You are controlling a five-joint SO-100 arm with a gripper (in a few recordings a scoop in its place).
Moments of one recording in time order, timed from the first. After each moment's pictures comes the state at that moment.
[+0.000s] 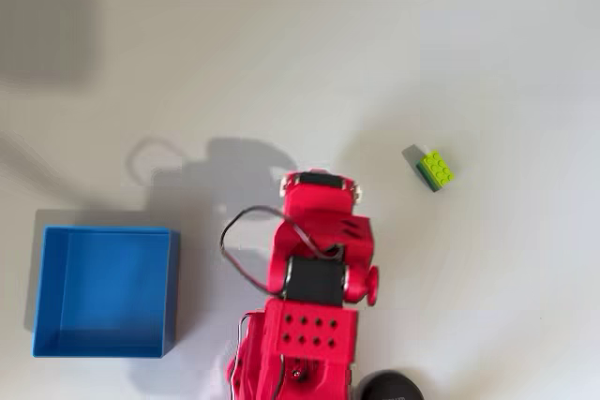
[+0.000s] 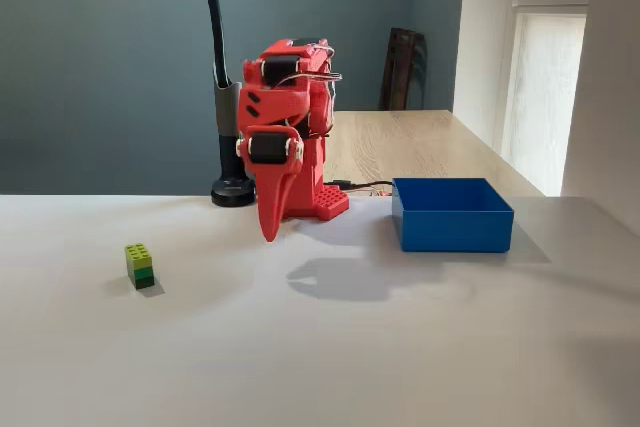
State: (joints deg) arm 13.0 153.5 156.3 47.8 2.7
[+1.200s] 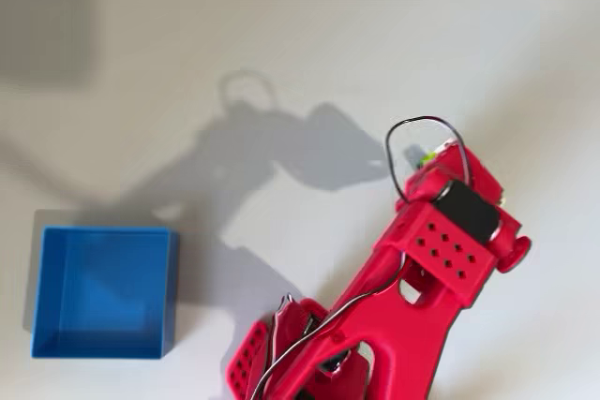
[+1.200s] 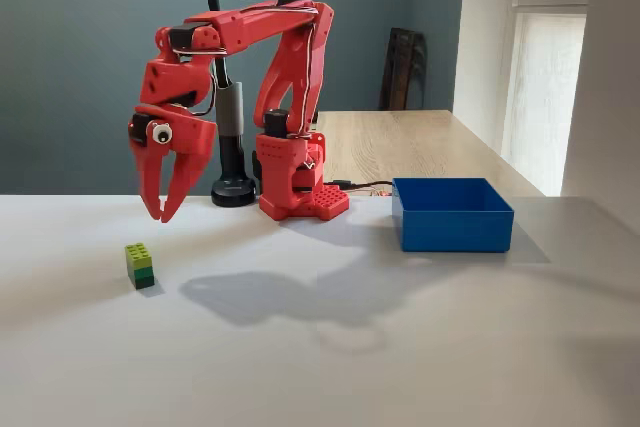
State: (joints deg) arm 42.8 117.2 122.7 52.7 13.6
